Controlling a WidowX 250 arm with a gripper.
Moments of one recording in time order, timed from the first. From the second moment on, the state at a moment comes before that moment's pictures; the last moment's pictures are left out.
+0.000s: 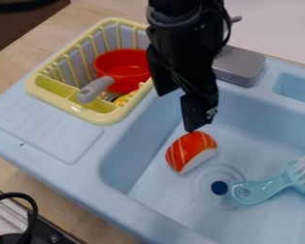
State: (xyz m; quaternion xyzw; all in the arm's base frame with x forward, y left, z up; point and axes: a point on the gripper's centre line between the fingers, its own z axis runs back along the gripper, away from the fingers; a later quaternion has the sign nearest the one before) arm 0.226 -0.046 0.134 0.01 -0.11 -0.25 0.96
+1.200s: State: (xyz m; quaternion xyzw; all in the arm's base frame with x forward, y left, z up) arm 0.226 -0.059 0.080 0.02 -0.13 -0.29 0.95
